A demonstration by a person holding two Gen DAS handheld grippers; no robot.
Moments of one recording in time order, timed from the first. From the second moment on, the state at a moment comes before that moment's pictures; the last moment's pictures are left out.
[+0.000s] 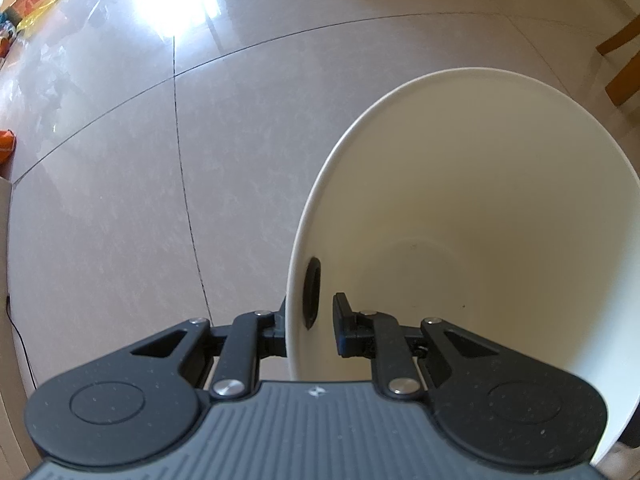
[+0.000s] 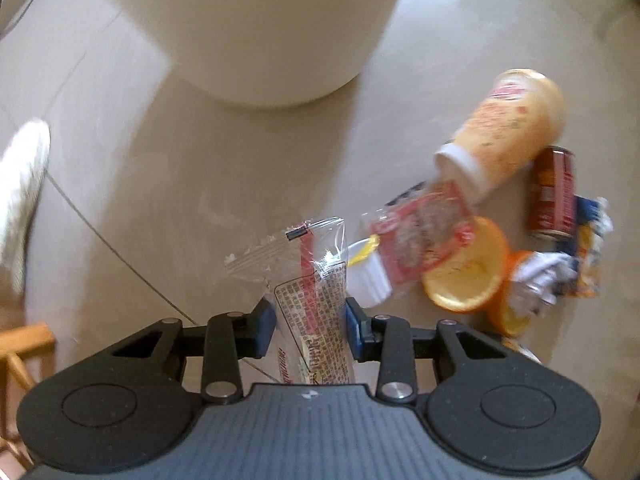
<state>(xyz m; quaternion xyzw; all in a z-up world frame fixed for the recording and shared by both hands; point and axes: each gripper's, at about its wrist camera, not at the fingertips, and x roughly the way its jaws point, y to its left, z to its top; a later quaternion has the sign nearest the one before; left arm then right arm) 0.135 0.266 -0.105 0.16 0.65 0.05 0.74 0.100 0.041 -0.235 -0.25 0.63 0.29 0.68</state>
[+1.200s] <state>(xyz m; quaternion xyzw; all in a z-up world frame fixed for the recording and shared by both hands) 0.145 0.276 -0.079 0.15 0.64 0.03 0.75 0.161 0.116 0.001 -0.17 0.51 0.30 0.79</state>
